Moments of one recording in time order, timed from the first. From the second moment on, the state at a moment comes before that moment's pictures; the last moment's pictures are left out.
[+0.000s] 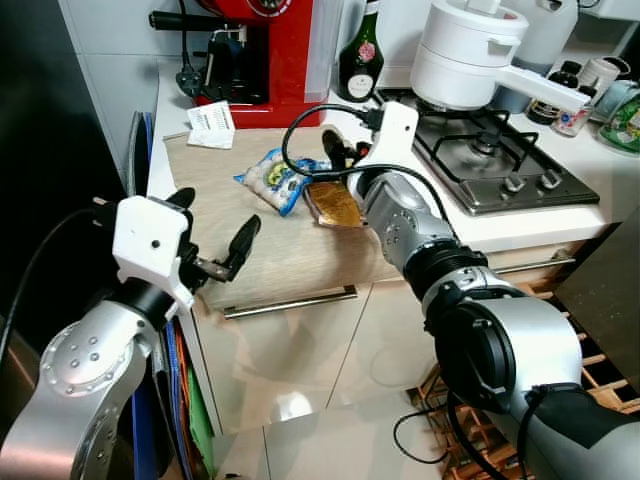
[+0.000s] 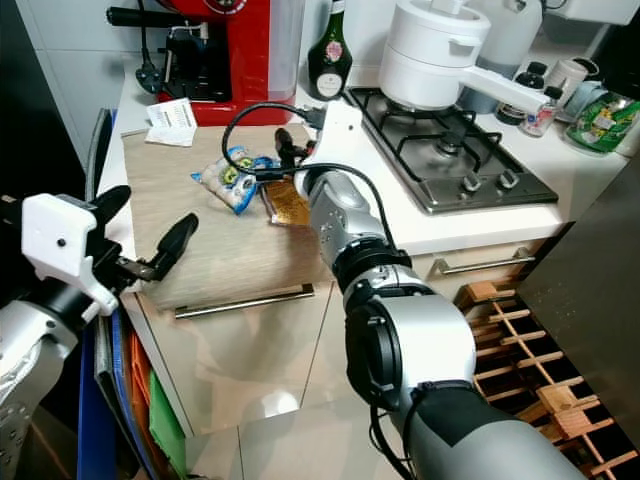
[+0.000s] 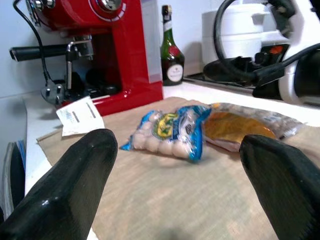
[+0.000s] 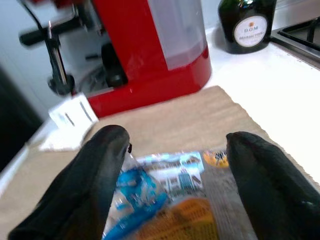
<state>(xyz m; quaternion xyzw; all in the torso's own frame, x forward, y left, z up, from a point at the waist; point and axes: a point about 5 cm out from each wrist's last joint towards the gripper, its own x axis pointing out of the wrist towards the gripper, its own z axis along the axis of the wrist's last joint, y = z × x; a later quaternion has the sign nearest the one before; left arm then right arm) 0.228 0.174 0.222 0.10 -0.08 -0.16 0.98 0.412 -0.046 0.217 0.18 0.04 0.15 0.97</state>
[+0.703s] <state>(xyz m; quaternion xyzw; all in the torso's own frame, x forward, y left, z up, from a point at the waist) 0.215 0.169 0.216 0.09 -0.05 -0.16 0.98 0.404 -0.023 0.207 0.23 0.11 0.20 0.95</state>
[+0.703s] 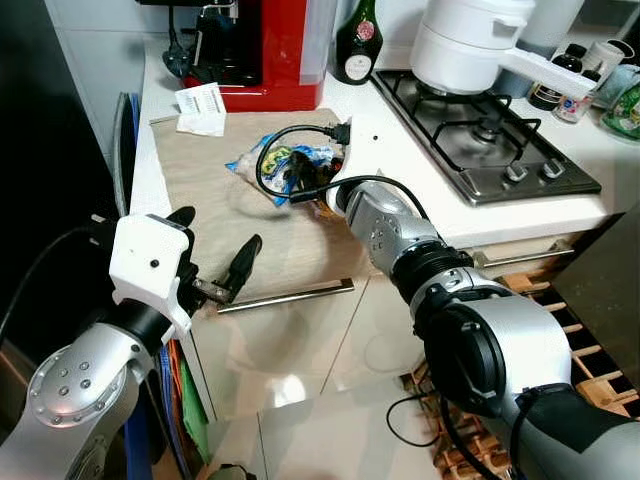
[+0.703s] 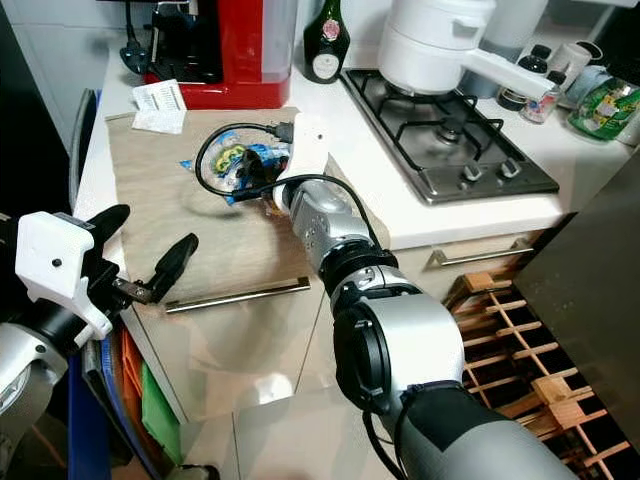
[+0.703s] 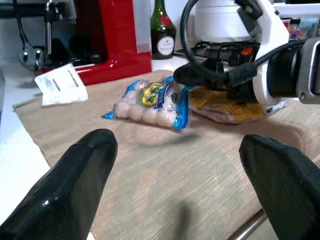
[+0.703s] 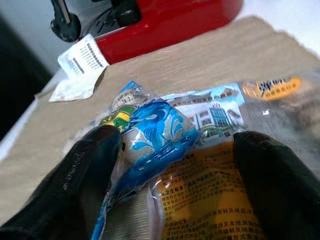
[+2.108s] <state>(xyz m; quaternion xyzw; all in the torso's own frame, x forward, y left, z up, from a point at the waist) 0.294 0.176 0.210 0.05 -0.07 -0.10 0.99 0.401 -0.077 0.245 -0.05 -0.18 0.14 0.97</state>
